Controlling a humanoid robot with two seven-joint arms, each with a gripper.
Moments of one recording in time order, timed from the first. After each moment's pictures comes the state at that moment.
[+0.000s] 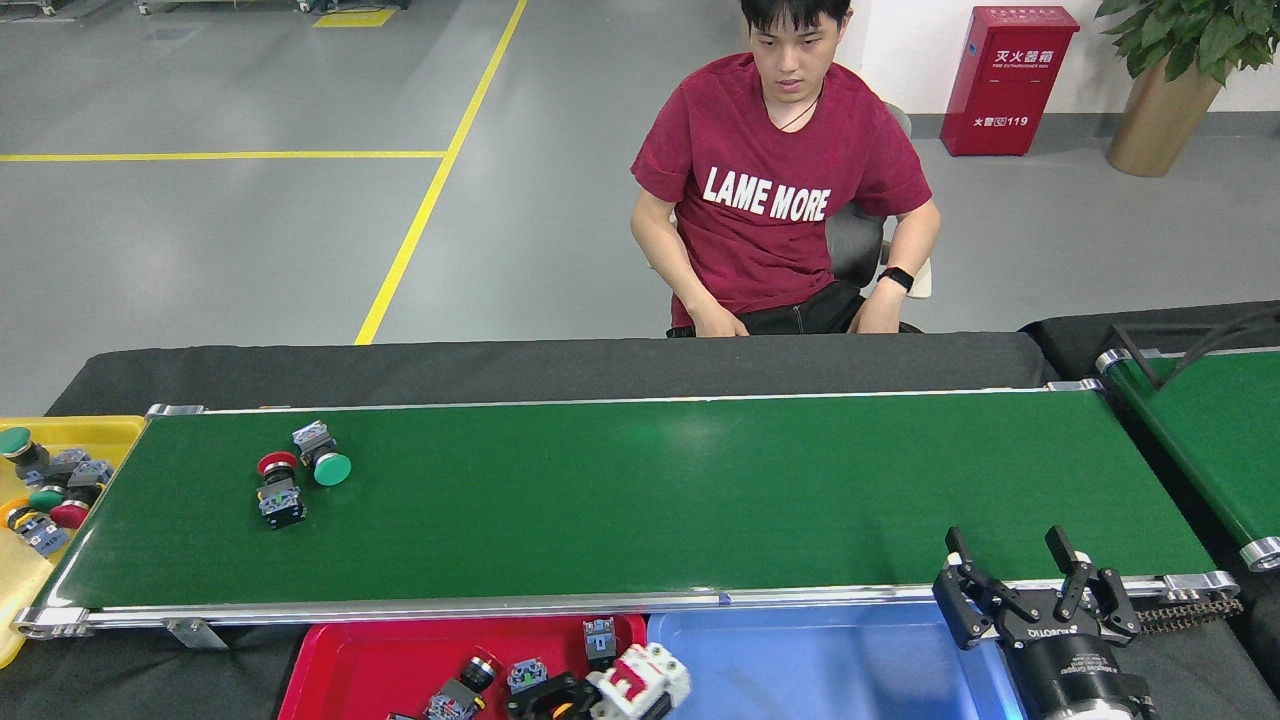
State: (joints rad) left arm 0.18 -0.11 -0.42 -1.76 -1.65 -0.49 -0.04; right arm 0.12 -0.16 -0.02 -1.69 1.24 0.03 0.05
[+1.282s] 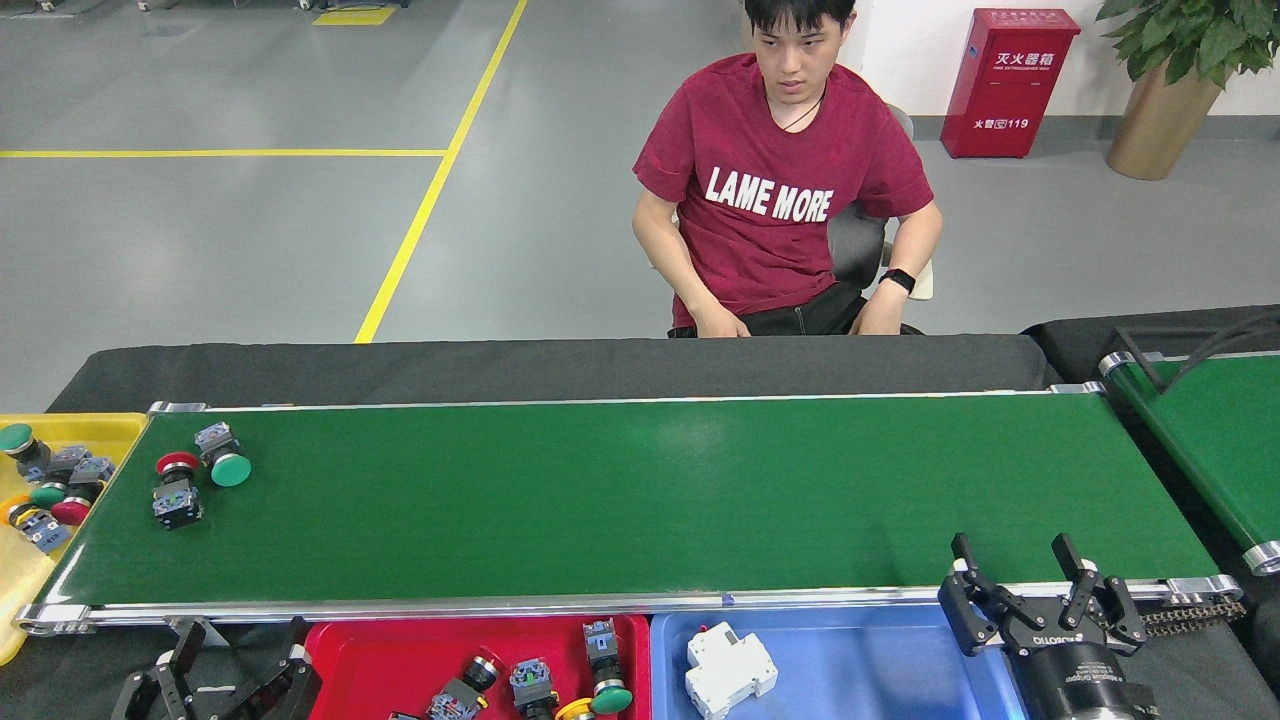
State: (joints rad) left arm 0.27 0.06 0.33 -1.67 -1.45 -0.30 0.03; right arm 0.13 -0.16 -0.03 -1.70 1.24 0.02 0.05
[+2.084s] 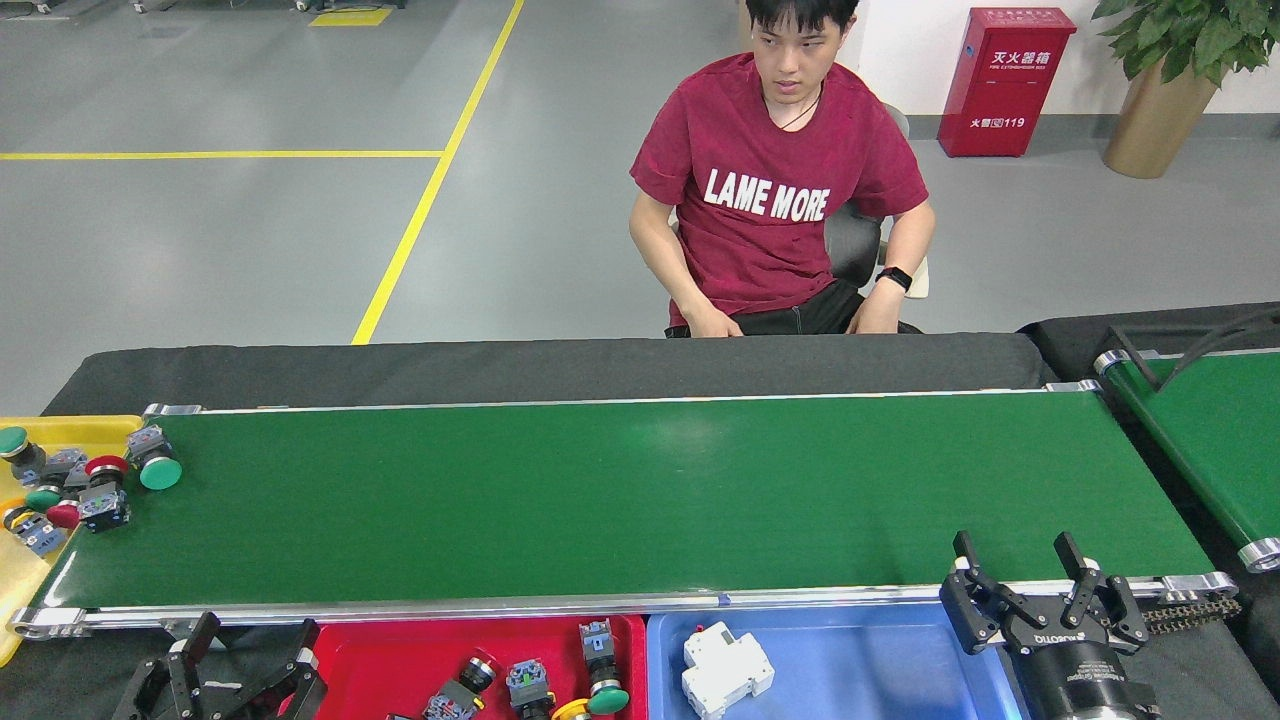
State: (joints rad) left arm 0.25 0.09 0.33 -1.66 -1.45 -0.39 0.04; right arm 0.13 -0.16 -0.03 -1.71 1.24 0.03 0.04
